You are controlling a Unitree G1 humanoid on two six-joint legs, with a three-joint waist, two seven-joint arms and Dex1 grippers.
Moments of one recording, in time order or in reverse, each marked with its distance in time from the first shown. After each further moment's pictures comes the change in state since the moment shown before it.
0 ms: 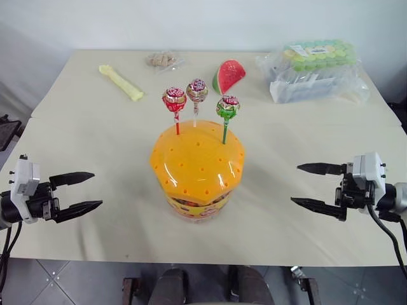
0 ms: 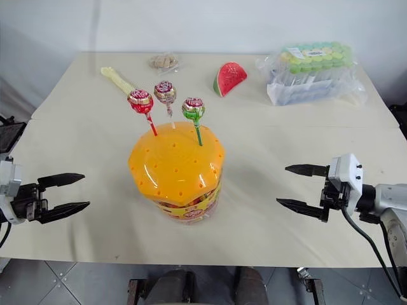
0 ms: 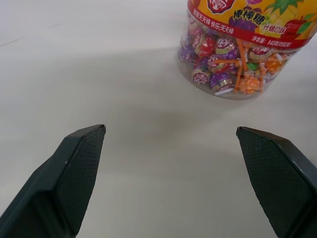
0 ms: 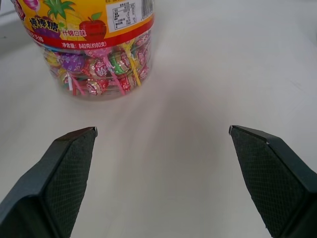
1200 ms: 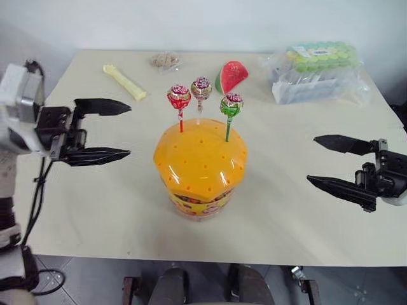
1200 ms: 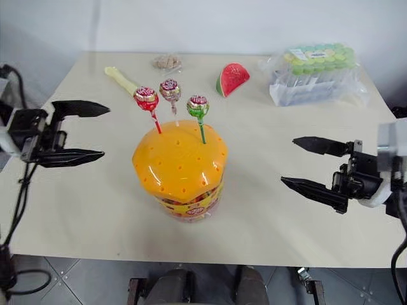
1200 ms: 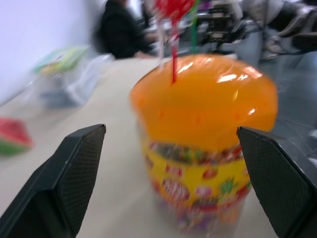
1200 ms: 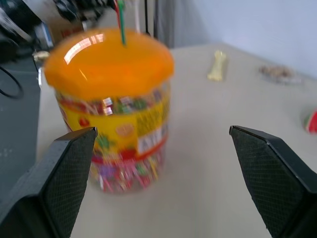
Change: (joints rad) left arm -0.668 -0.047 -0.256 -0.165 -0.181 0.261 -0.043; right arm -0.009 -0.026 -0.301 -0.321 0.450 0.374 -0.185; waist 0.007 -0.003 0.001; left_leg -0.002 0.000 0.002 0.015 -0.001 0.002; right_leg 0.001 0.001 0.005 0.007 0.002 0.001
